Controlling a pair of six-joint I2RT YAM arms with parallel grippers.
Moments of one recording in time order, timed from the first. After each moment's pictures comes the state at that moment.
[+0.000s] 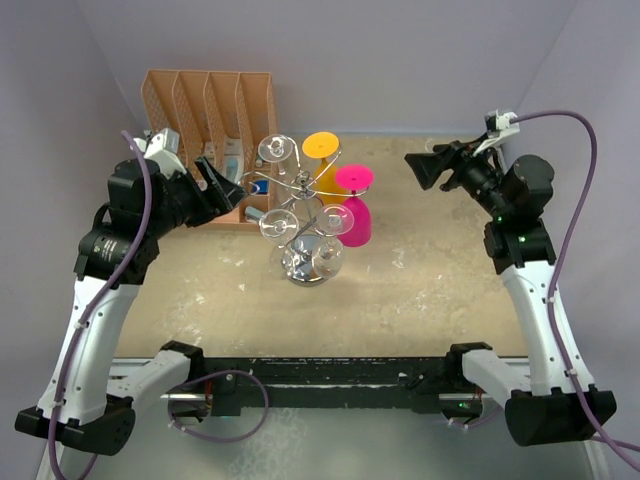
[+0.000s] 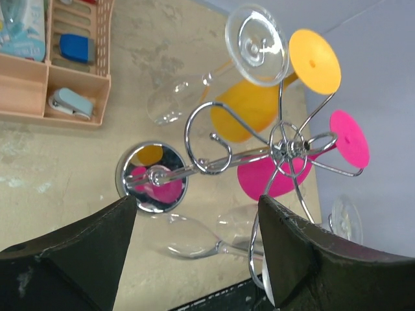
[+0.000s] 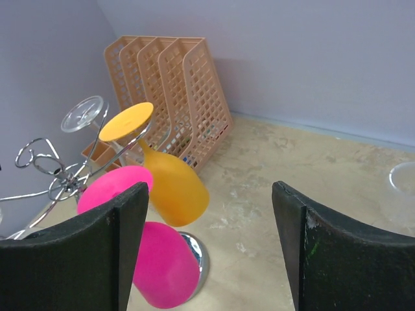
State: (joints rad) left arm -0.24 0.99 1.41 -0.80 0.17 -0.64; right arm 0.07 1.03 1.15 -0.06 -0.49 0.32
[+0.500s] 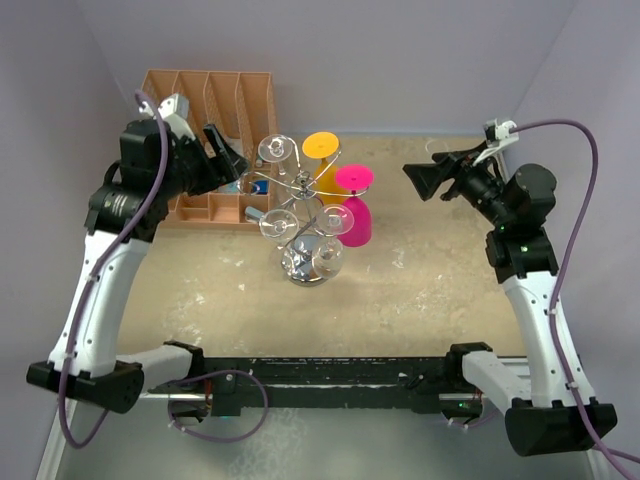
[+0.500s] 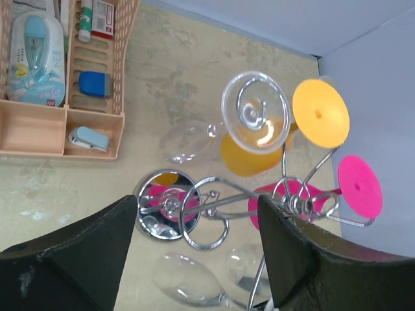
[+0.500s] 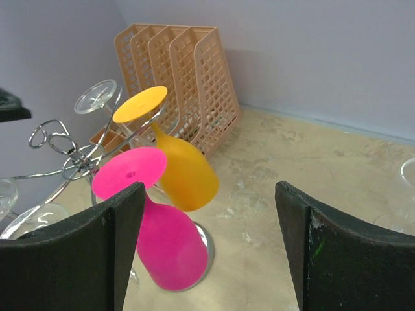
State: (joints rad) left arm -0.24 1.16 1.59 -0.84 0.13 -0.56; right arm 0.07 0.97 1.10 -0.08 -0.53 0.30
